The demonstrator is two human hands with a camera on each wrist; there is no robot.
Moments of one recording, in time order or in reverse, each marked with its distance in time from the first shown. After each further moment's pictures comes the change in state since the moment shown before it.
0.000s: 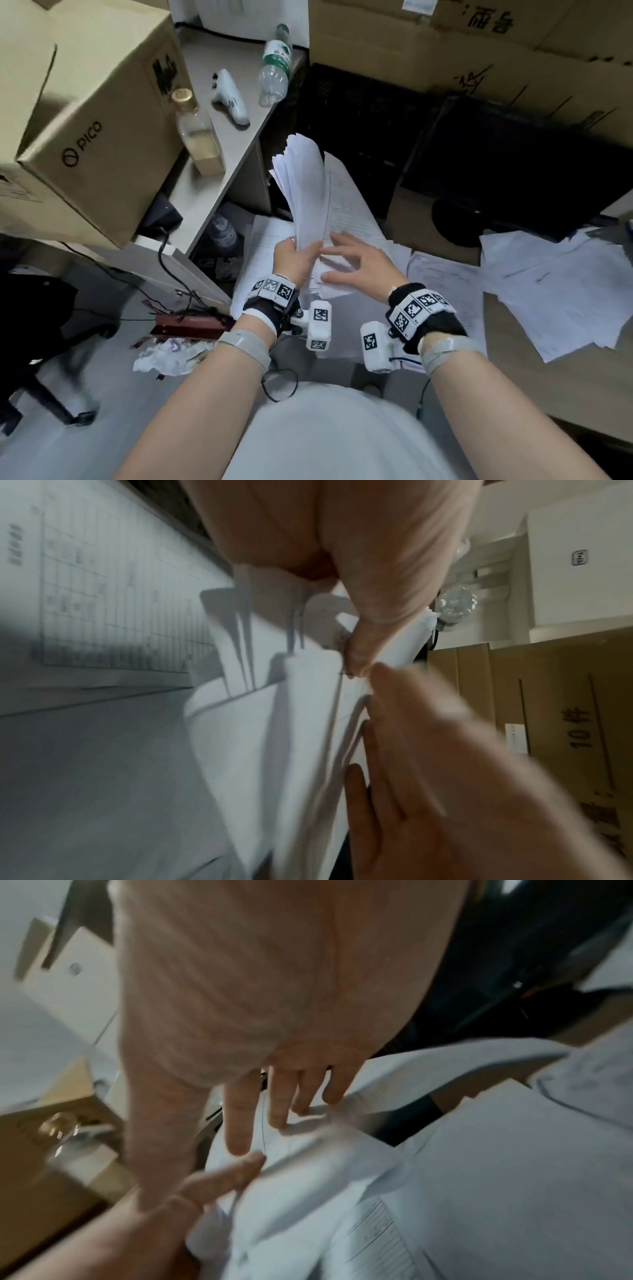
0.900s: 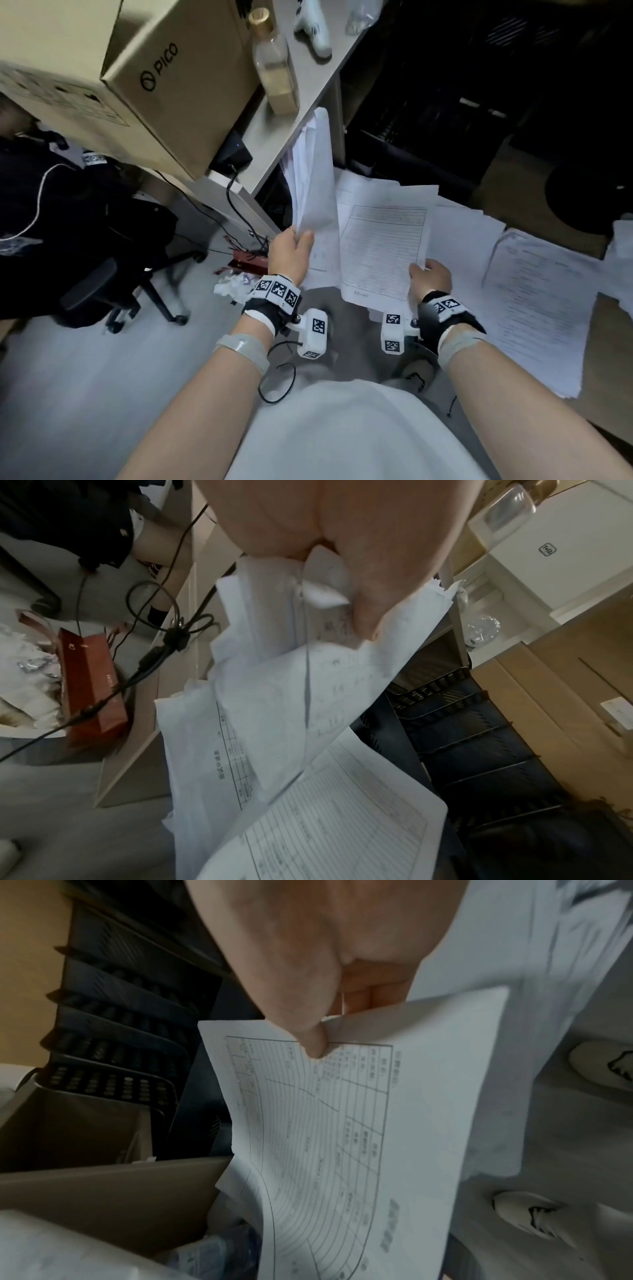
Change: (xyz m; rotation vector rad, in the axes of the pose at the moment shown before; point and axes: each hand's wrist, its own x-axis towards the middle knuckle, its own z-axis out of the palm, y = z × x) left_hand -0.042 -0.055 -0.101 0.488 0.391 0.116; right_hand 0.009 0.107 0.094 0.247 0.422 0.697
